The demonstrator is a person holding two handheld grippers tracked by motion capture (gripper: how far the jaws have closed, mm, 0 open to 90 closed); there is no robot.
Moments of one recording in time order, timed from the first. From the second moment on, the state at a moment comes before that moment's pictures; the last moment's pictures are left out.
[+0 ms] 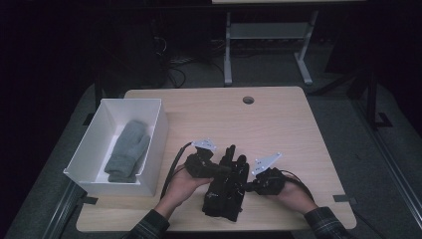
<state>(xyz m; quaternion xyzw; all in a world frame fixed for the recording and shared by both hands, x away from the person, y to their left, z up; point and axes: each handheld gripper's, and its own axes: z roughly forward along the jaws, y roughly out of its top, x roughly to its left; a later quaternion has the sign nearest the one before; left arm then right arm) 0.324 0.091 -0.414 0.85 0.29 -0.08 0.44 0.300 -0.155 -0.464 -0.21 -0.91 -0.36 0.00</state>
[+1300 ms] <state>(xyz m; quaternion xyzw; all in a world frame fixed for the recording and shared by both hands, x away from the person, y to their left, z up) 0.287 0.065 -0.450 0.91 0.25 -0.07 0.33 0.321 -0.184 -0.462 -0.30 -0.87 -0.37 -0.11</state>
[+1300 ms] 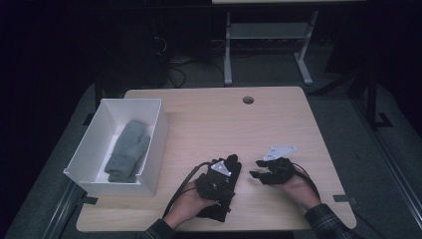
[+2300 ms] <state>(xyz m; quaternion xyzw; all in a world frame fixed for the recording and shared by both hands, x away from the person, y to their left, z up) 0.300 0.127 -0.430 0.90 0.27 0.03 0.33 0.333 -0.198 -0.481 -0.35 -0.85 -0.38 -0.13</state>
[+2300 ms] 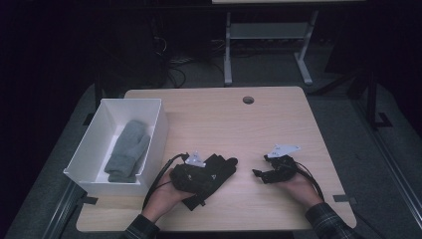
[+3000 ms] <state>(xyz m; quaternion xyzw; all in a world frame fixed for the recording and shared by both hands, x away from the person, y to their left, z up) 0.319 0.121 -0.446 0.90 0.29 0.09 0.31 0.334 -0.197 -0.481 -0.35 -0.85 -0.38 -0.13</state>
